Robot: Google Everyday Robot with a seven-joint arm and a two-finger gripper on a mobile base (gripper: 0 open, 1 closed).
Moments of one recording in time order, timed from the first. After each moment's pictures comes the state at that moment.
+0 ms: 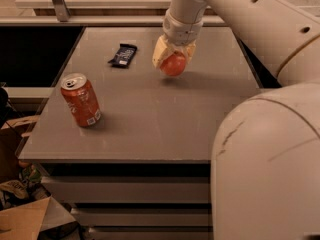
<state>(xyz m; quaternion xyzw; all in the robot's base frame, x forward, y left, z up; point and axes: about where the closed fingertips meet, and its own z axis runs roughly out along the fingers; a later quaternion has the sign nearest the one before) 0.681 -0.051 0.867 -0.17 0.98 0.07 0.10</state>
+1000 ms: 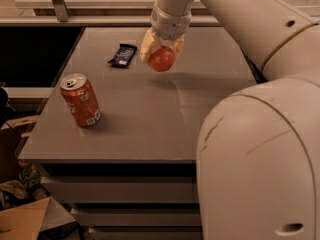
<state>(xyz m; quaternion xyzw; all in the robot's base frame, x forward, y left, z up) 0.679 -0.016 0.885 -0.16 0.98 0.09 0.09</state>
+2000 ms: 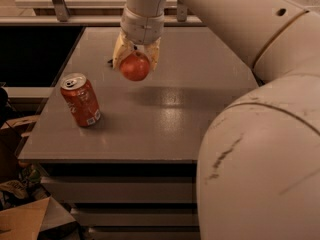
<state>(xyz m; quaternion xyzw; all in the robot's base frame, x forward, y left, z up) 0.617 0.053 0.897 -0.10 0.99 0.11 0.04</state>
